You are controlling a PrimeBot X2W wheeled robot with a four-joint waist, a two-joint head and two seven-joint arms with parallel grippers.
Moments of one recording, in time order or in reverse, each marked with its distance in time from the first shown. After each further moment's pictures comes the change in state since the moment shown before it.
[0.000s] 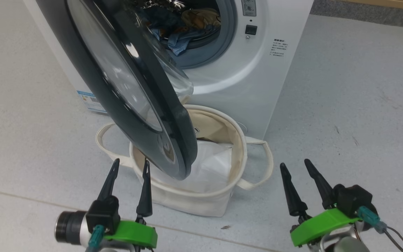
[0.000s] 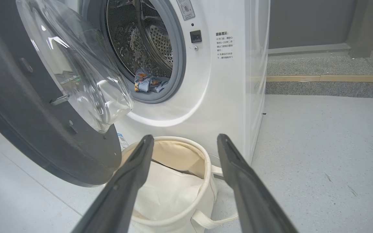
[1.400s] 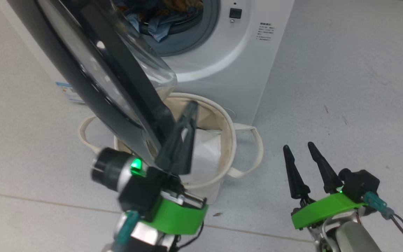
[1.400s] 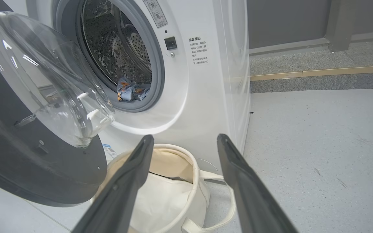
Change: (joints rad) left arm -0.206 -0.002 -0.235 -0.319 0.003 -0.007 -0.007; right arm -0.062 0.000 -0.017 -0.004 0.043 0.000 0.000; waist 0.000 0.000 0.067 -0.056
